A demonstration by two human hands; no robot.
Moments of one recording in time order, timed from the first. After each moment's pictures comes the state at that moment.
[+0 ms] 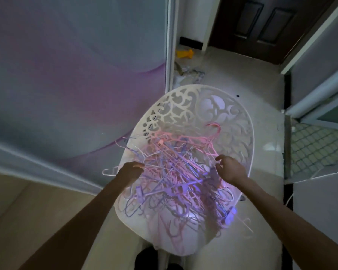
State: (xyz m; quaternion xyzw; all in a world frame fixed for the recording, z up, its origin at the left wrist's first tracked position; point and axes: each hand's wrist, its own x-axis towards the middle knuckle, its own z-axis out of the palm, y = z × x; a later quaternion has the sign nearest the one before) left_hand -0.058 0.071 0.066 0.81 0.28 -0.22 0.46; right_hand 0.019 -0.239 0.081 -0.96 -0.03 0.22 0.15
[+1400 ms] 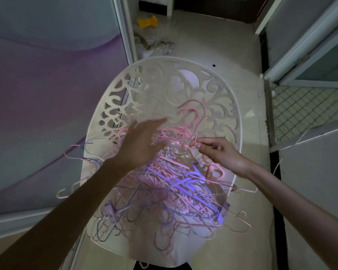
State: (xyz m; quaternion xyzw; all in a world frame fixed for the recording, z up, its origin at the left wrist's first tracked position) left_hand 0.072 -0.020 0.047 0.94 -0.13 -0.08 0.30; right_hand 0.056 -0.257 0.081 -0.78 -0.02 0.25 0.57
